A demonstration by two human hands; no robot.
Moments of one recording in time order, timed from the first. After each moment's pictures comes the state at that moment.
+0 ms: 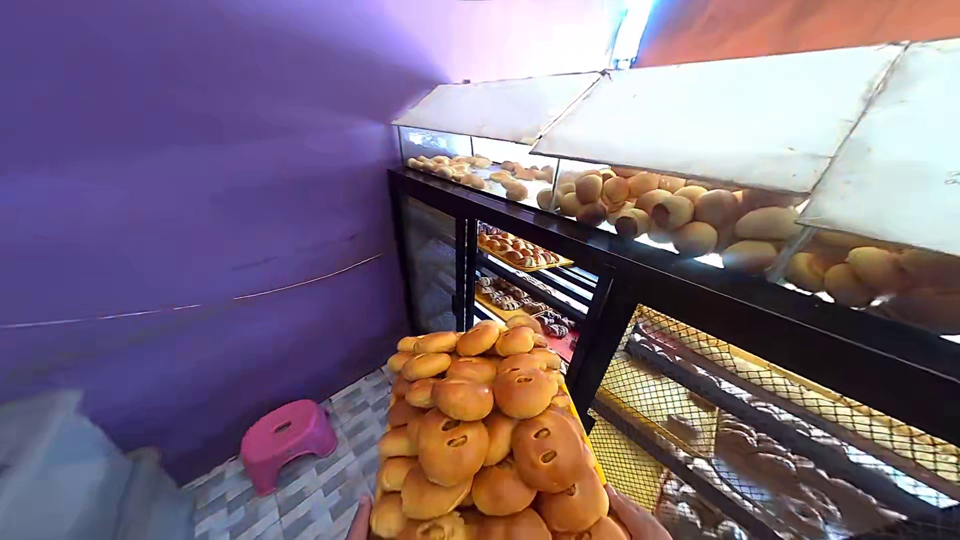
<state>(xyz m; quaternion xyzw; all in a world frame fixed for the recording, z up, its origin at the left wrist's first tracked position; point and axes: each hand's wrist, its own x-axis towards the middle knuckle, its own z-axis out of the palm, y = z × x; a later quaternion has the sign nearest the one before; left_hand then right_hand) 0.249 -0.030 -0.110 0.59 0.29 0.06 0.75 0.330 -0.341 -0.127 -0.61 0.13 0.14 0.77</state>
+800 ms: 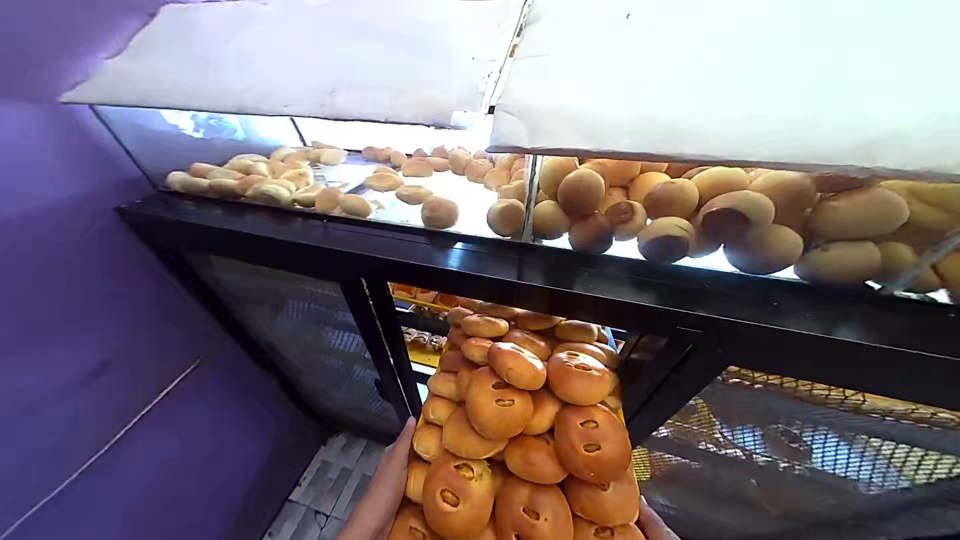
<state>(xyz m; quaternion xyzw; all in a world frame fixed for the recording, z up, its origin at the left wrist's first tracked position) 0.731 0.065 -0.096 0.70 0.07 -0.24 0.67 0.545 -0.188 -0.148 -0.46 0.31 -0.20 0.81</state>
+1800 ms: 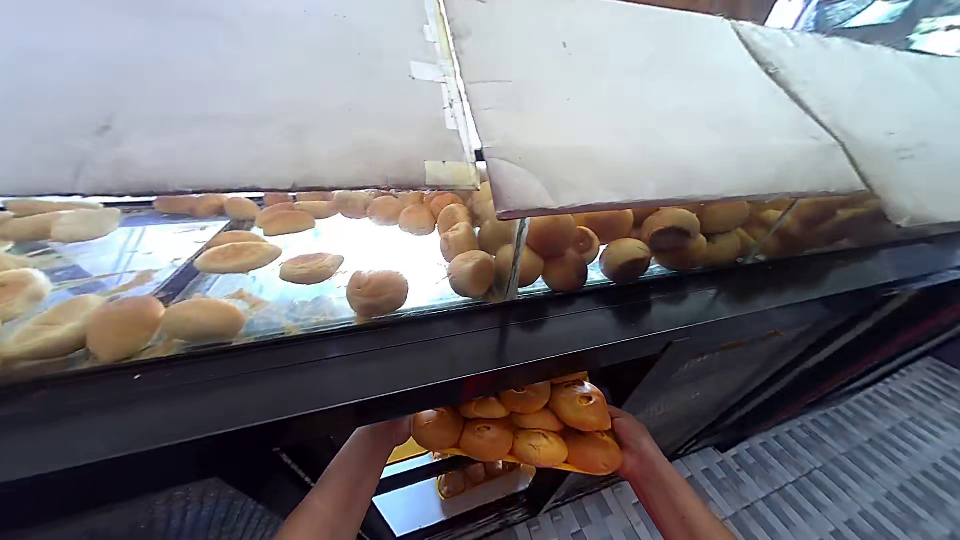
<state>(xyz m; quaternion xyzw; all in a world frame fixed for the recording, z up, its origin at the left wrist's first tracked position) 0.998 -0.043 -0.095 0.60 -0.06 -0.48 0.64 0.714 -0.227 -0.111 -0.23 0.46 -0.36 0.77</state>
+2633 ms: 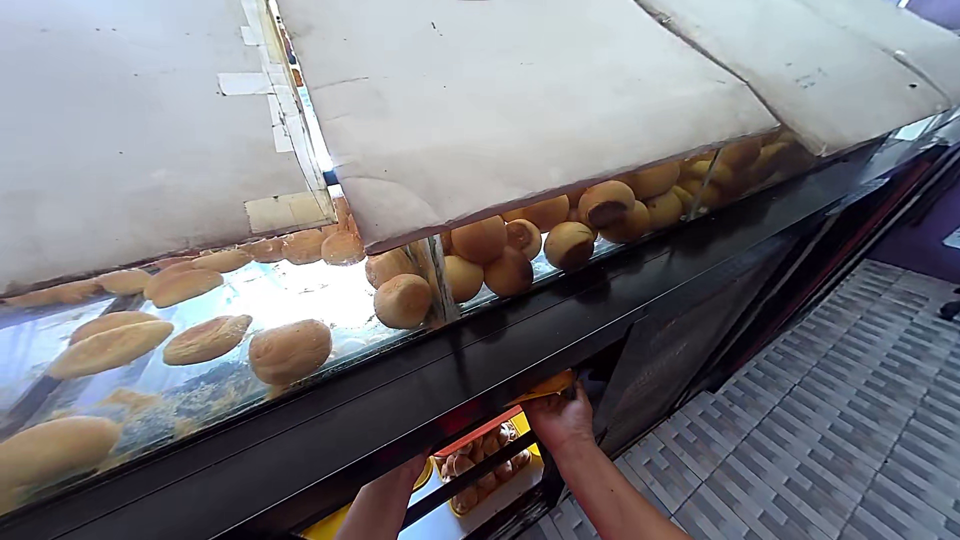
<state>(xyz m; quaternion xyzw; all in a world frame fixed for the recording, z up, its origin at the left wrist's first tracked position) 0.943 -0.094 -0.063 0.55 0.07 -0.42 0.72 0.792 -0.216 -0.107 0.10 0.26 -0.52 0.81</state>
